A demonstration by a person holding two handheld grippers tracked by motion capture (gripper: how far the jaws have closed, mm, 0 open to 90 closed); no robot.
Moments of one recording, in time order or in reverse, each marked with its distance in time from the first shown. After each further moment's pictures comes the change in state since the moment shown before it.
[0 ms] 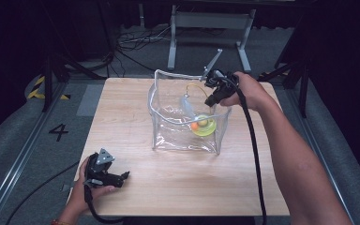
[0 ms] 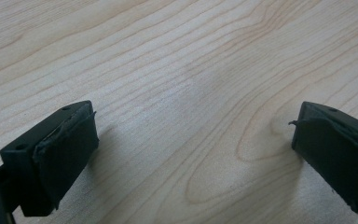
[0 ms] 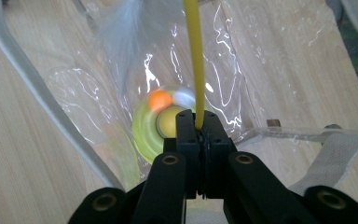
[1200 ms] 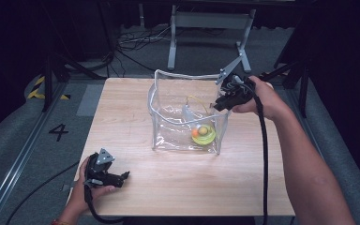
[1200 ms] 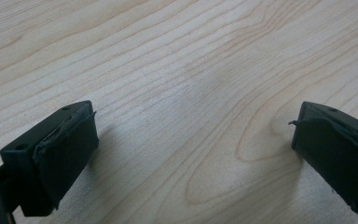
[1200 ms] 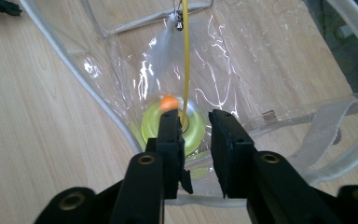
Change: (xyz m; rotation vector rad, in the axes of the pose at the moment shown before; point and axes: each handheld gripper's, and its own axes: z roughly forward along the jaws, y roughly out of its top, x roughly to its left) left arm 0.000 0.000 0.000 0.002 0.004 0.004; right arm 0.008 -0.039 -0.020 -0.131 -0.043 0.022
